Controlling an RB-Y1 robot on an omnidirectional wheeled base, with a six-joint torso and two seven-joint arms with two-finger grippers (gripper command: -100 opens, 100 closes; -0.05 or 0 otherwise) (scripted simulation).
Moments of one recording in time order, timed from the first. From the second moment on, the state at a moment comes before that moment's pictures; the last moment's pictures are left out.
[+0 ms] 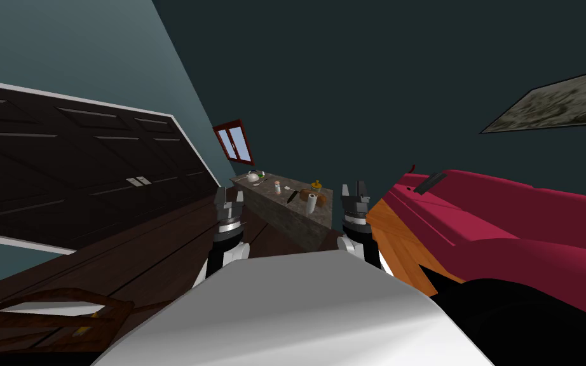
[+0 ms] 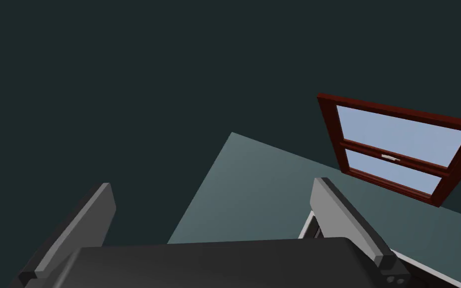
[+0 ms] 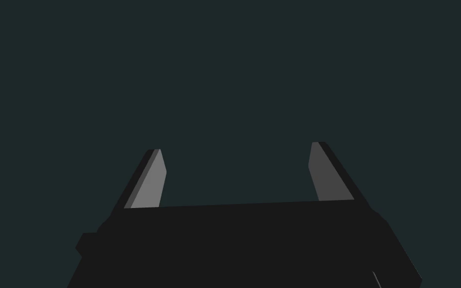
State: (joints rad) left arm 0.47 -0.01 -0.03 -2.22 0.02 -0.59 -0.05; right arm 0.50 -0.05 -0.05 -2.31 -0.09 -0.60 0.07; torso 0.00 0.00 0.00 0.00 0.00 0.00
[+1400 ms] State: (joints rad) left arm 0.28 0.23 0.13 -1.93 -0.01 -0.27 0.06; right arm 0.50 -0.05 -0.05 -2.31 -0.09 -0.60 0.07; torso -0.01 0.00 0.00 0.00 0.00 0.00
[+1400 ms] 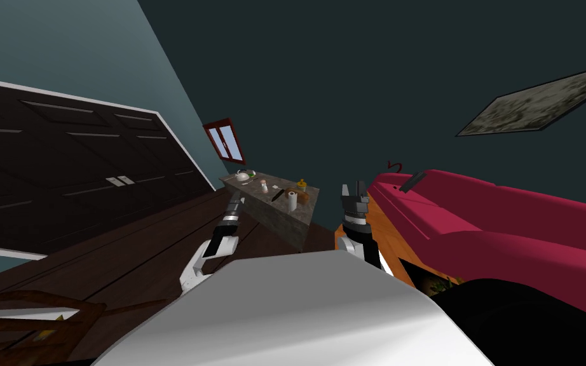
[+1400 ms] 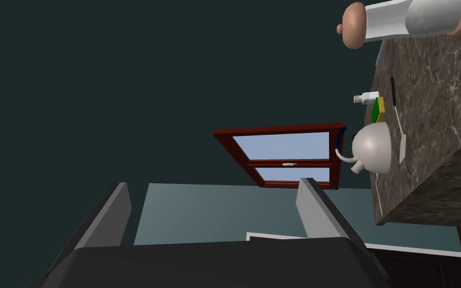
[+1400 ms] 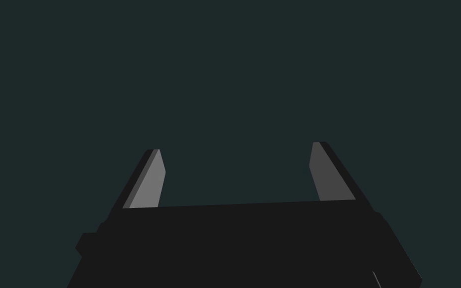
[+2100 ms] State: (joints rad) left arm 0.20 0.33 0.22 -1.78 -0.02 -0.09 0.12; right arm 0.50 -0.05 -0.05 -2.31 -0.09 -0.60 0.07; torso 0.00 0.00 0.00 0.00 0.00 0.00
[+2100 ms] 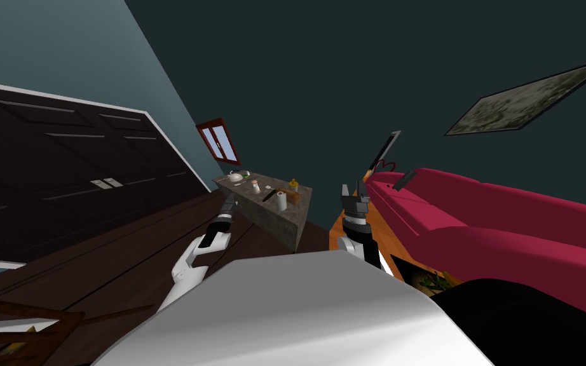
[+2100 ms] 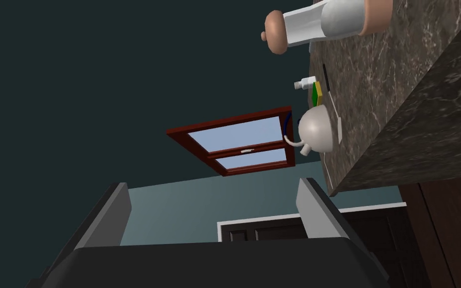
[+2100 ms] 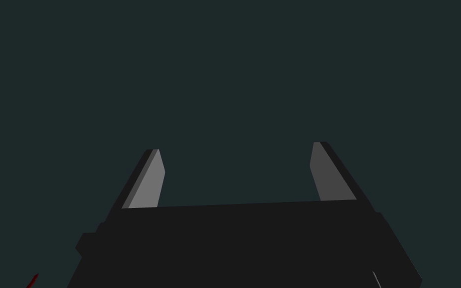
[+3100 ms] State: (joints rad) left arm 0.04 0.46 0.38 -1.53 -0.03 0.17 0.18; right arm 0.50 -0.05 -0.05 -2.31 -0.09 -0.60 0.07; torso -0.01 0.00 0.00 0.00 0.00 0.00
